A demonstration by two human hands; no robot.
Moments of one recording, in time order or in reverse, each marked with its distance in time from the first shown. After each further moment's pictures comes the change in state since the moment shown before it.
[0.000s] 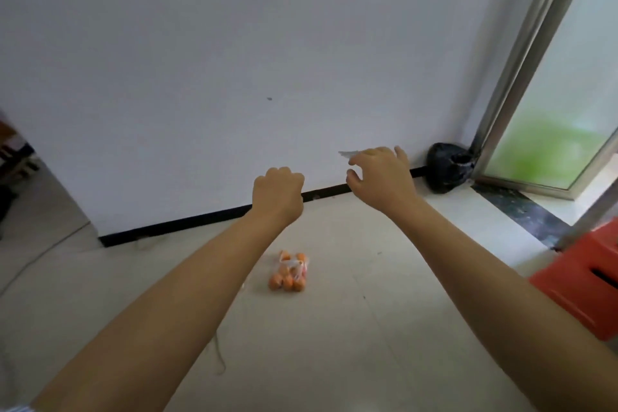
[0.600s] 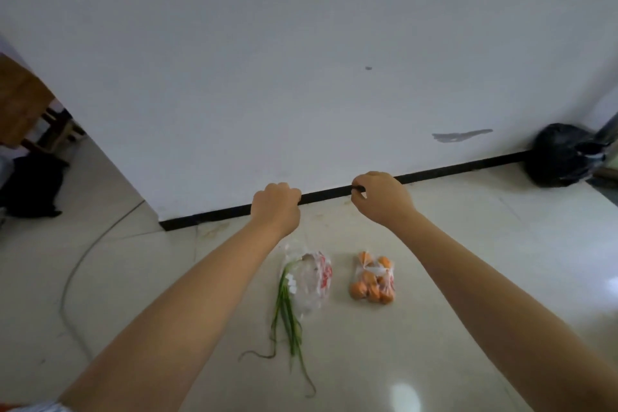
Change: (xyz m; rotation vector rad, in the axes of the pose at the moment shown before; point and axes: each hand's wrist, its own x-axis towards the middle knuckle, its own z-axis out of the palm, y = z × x) left_hand 0.191 -0.410 0.125 -0.030 -0.240 -0.083; right_hand 0.295 -0.269 0.254 0.218 -0.342 0.015
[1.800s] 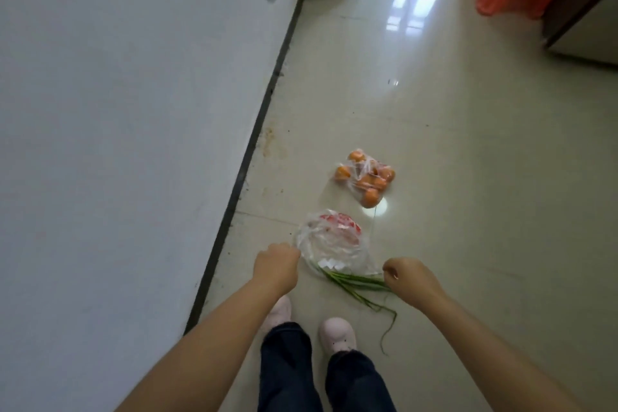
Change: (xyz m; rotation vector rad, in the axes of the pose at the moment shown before) left_hand 0.379 -0.216 0.224 0.383 -0.596 1.028; right_hand 0.199 -0.107 0.339 0.474 -0.205 1.322
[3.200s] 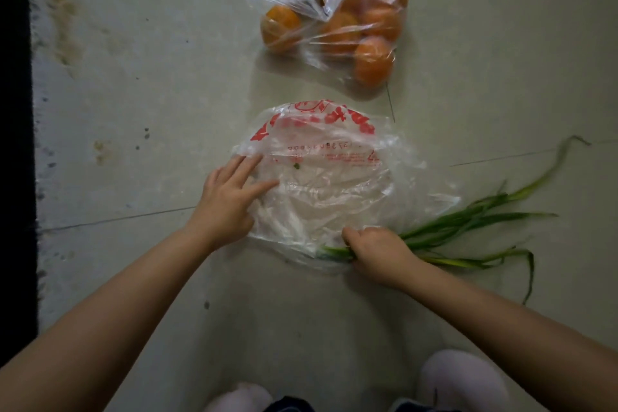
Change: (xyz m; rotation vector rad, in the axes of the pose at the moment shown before) left_hand 0.493 -0.061 0.368 0.070 0.234 0.546; right_hand 0.422 0.134 0.403 -0.204 0.039 -0.176
